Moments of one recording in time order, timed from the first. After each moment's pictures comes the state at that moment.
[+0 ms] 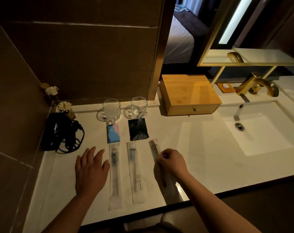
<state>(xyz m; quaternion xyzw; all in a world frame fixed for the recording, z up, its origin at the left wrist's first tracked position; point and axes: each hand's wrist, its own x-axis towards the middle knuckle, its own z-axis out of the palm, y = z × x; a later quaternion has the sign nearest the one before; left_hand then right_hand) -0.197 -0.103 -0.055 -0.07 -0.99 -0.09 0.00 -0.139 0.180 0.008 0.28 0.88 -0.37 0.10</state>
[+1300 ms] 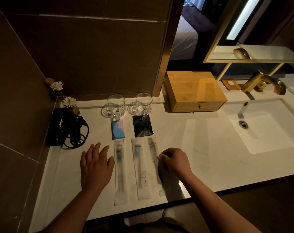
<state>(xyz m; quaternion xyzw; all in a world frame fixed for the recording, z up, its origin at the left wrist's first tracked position) -0.198 -0.106 -0.058 -0.08 -0.99 -0.10 0.00 -0.137 0.172 0.001 0.26 0.90 -0.35 0.07</state>
